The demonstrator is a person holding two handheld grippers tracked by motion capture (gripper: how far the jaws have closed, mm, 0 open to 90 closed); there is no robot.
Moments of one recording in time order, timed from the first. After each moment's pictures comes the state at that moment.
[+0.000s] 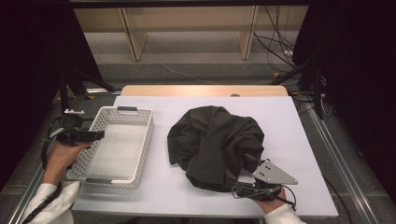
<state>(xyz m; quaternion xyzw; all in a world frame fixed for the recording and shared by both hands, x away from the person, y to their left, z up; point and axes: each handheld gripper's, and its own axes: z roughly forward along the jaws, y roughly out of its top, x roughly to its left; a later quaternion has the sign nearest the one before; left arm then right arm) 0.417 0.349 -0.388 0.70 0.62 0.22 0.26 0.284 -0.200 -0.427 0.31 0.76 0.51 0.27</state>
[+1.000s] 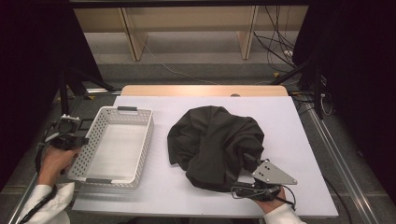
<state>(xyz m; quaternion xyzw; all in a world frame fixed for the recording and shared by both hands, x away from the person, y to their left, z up) 0.418 0.370 -0.411 0.69 0.66 0.21 0.19 0.284 -0.199 -0.427 0.31 0.76 0.51 0.27</state>
